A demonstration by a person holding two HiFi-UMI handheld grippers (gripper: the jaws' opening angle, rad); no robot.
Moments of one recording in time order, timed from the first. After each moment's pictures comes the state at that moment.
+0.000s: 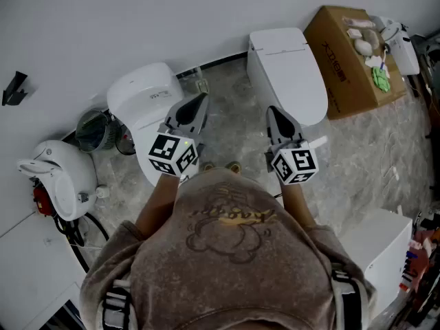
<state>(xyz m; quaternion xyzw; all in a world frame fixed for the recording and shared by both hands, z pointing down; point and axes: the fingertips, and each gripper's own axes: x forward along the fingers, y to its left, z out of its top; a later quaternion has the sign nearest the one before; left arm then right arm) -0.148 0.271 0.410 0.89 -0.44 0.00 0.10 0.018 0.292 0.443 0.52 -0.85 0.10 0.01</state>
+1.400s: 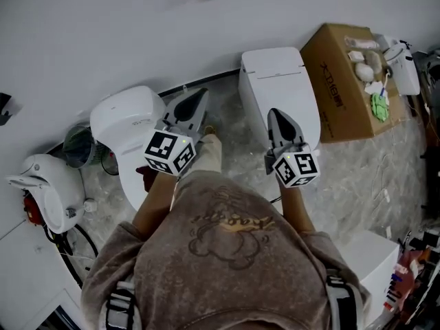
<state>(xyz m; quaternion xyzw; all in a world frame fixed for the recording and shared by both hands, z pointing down) -0.084 0.101 0.411 0.89 -0.44 -0.03 0.08 0.088 0.124 0.459 0.51 -0.86 0.10 -0.01</state>
